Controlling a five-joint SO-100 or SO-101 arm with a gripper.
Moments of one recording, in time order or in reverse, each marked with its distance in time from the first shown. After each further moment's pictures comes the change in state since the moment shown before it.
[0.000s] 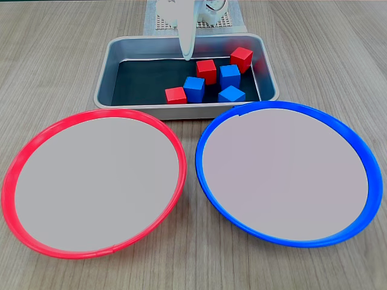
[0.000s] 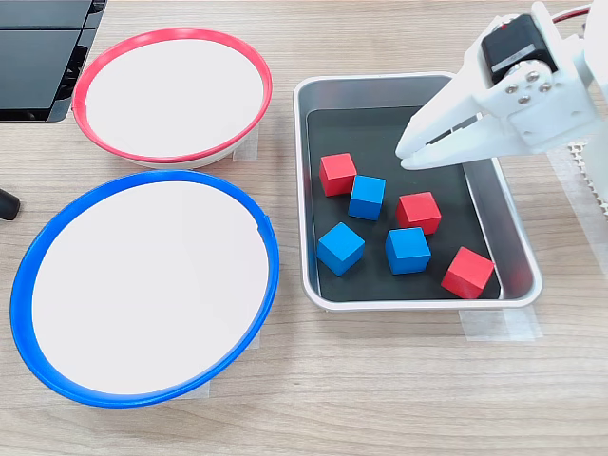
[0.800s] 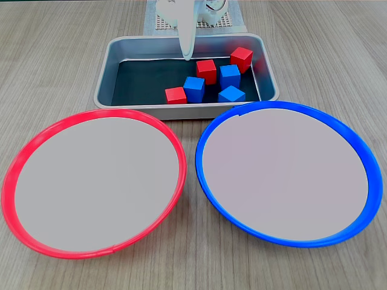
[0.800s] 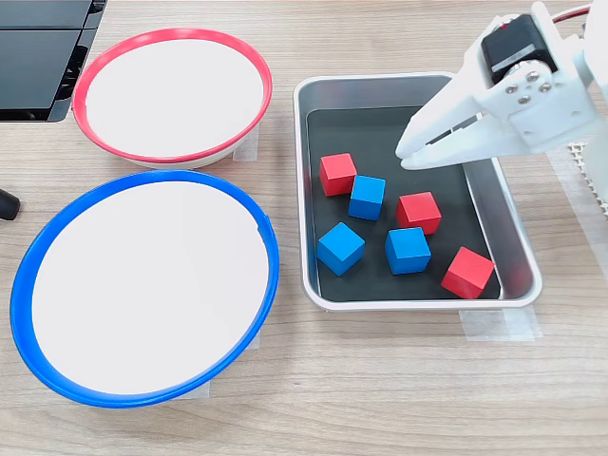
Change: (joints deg) arm 0.0 0.0 0.0 0.0 0.0
